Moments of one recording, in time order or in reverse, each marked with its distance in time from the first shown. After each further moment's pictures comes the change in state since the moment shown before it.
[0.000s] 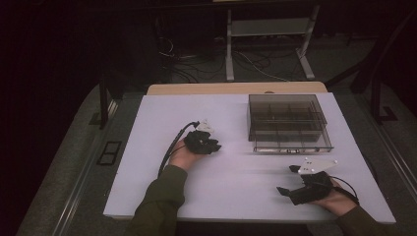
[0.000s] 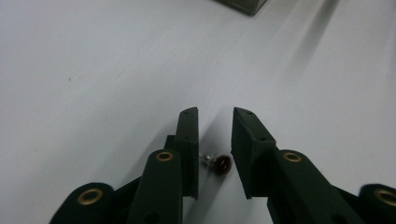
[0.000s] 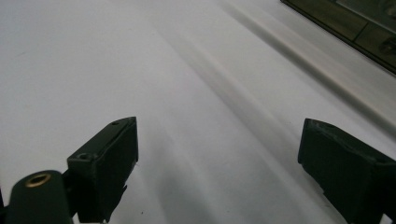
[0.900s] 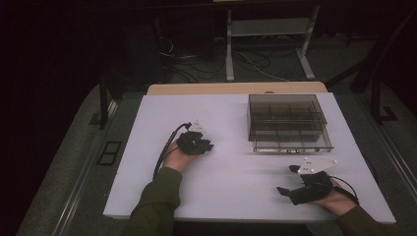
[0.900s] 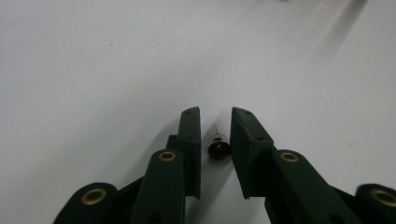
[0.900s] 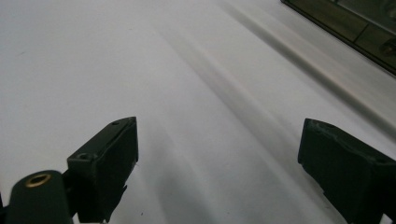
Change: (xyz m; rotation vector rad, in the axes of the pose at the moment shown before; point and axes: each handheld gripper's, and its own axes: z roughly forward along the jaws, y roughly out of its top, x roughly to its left) left arm 0.007 -0.017 -0.010 0.014 0.065 -0.054; right arm 0.000 0.001 0.000 0.002 -0.001 -0.004
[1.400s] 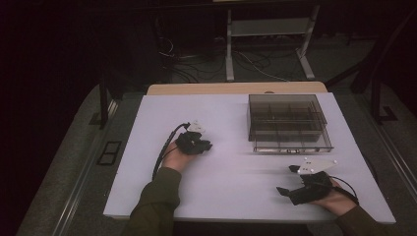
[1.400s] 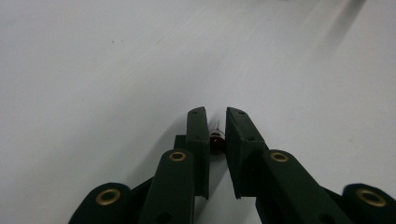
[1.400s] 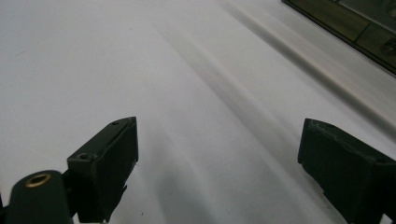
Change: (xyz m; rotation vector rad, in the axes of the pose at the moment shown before) left arm 0.002 -0.001 -0.001 0.003 0.000 0.006; right arm 0.000 0.000 0.001 0.002 0.001 -0.001
